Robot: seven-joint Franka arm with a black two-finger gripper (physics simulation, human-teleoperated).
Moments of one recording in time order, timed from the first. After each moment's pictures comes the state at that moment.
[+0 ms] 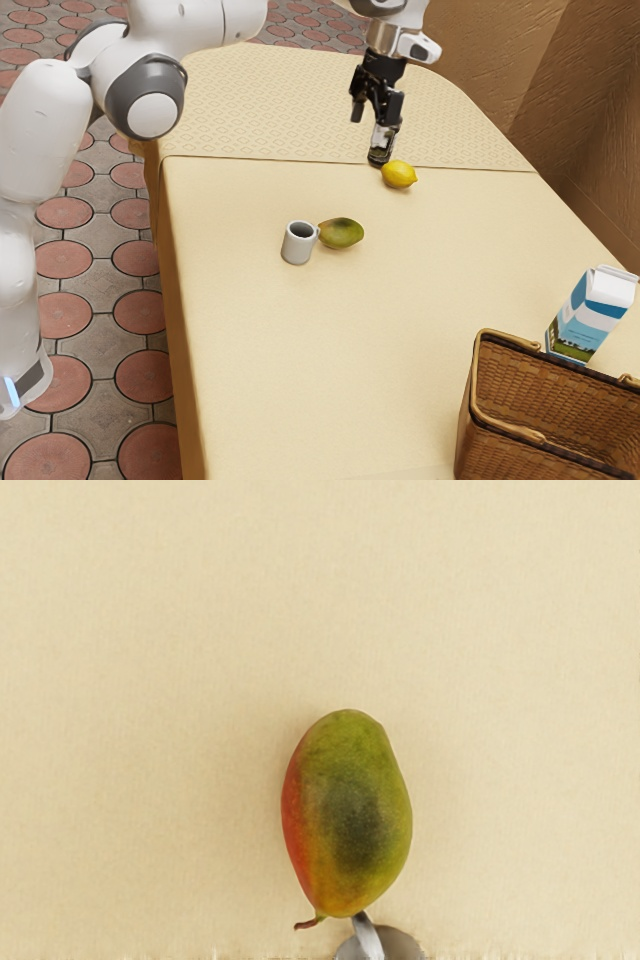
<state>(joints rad) 0.15 0.39 0.13 -1.00 -0.15 1.31 0.15</state>
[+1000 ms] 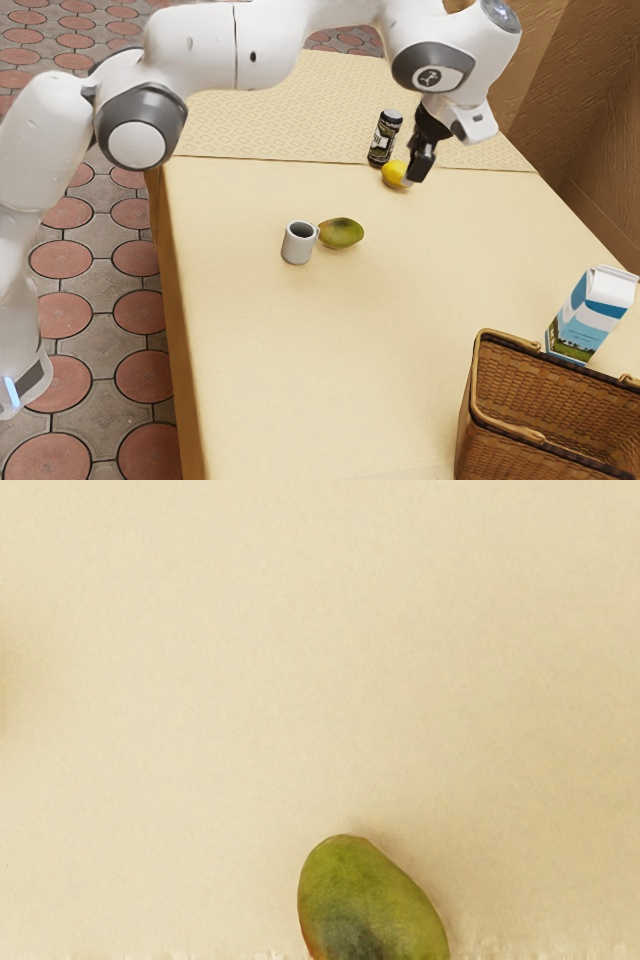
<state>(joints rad) -0.16 0.43 0.08 -1.02 0.33 1.46 0.38</state>
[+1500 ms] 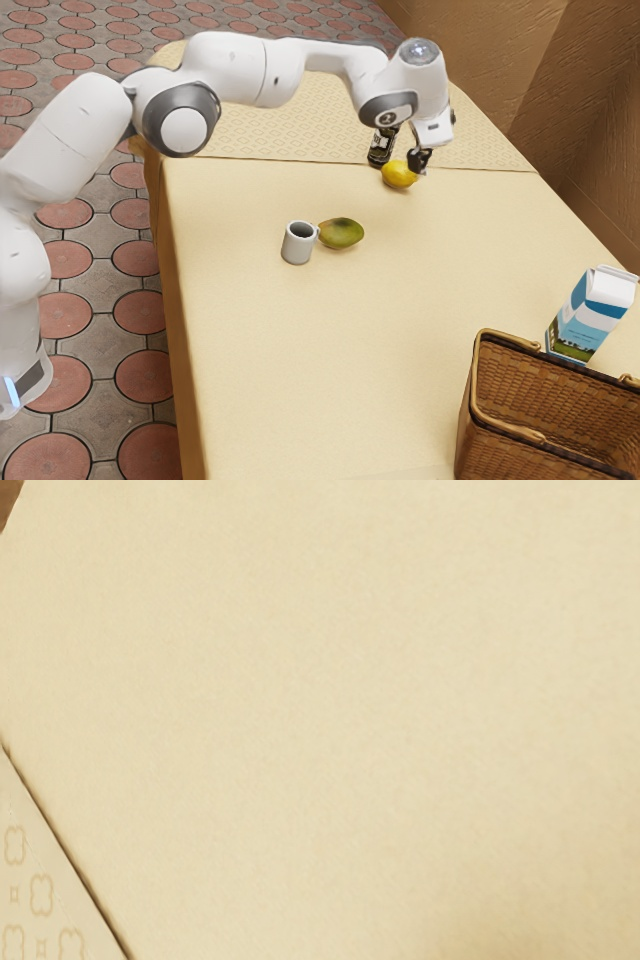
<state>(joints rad) 0.42 0.70 -0.32 -1.07 0.47 2.30 0.92</state>
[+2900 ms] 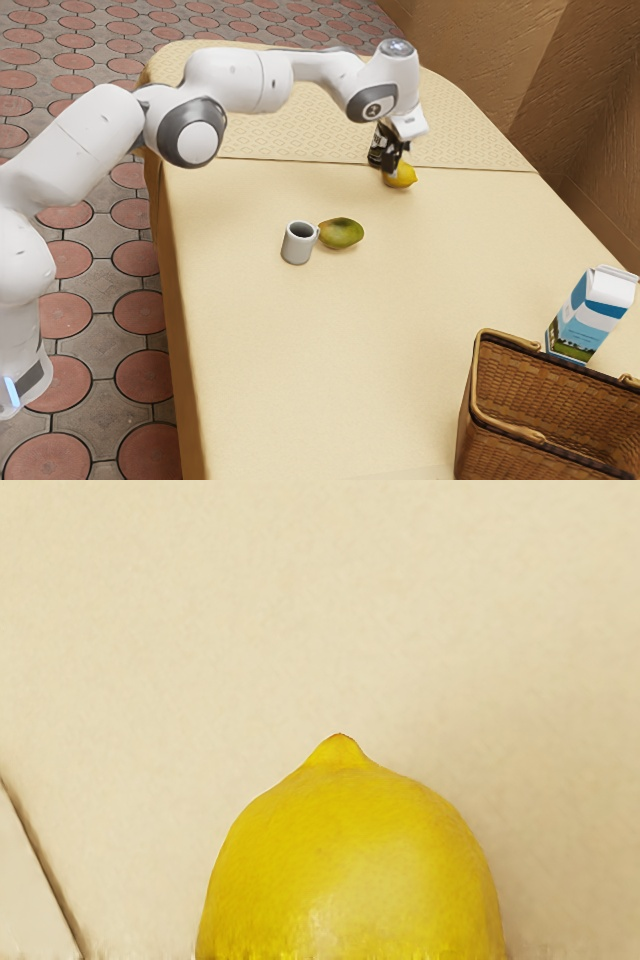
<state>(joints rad) 0.50 0.86 -0.30 -0.89 0.32 2.16 0.92</state>
